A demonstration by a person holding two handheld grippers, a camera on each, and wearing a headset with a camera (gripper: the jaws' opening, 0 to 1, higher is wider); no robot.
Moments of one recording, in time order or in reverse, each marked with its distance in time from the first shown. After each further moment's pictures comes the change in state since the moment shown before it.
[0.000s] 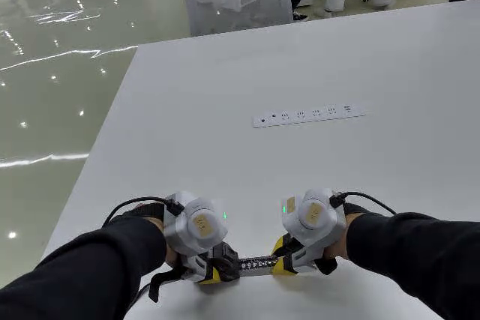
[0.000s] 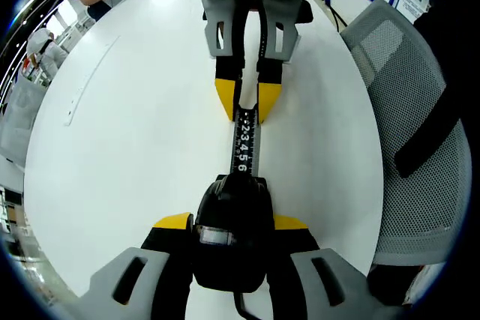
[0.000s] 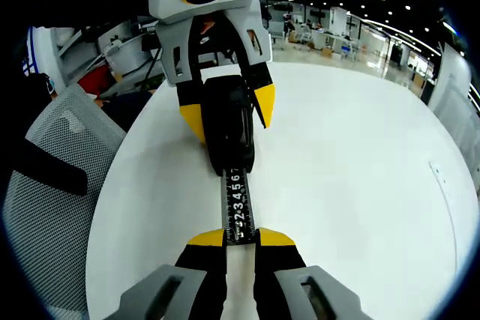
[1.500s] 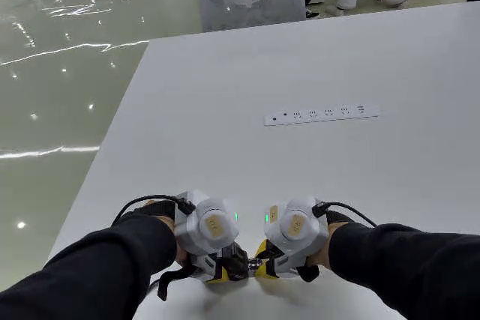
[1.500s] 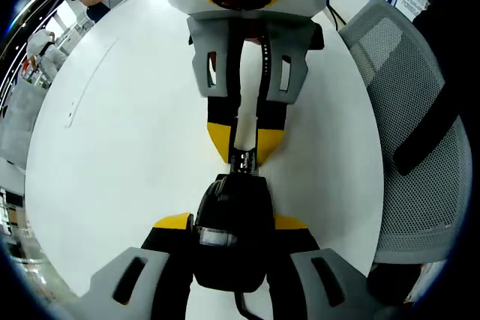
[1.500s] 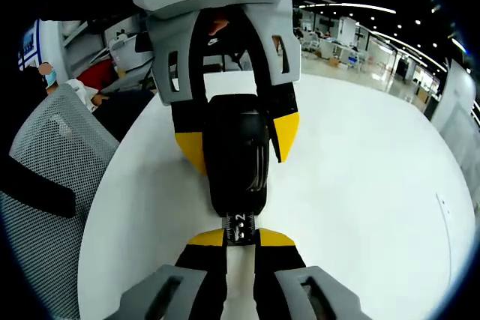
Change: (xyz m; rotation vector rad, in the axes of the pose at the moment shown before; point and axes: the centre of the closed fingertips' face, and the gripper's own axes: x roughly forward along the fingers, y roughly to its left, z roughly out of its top) left arm 0.000 0.000 0.000 0.010 0.000 0.004; right arm 0.027 0.007 0.036 -0.063 -0.027 -0.001
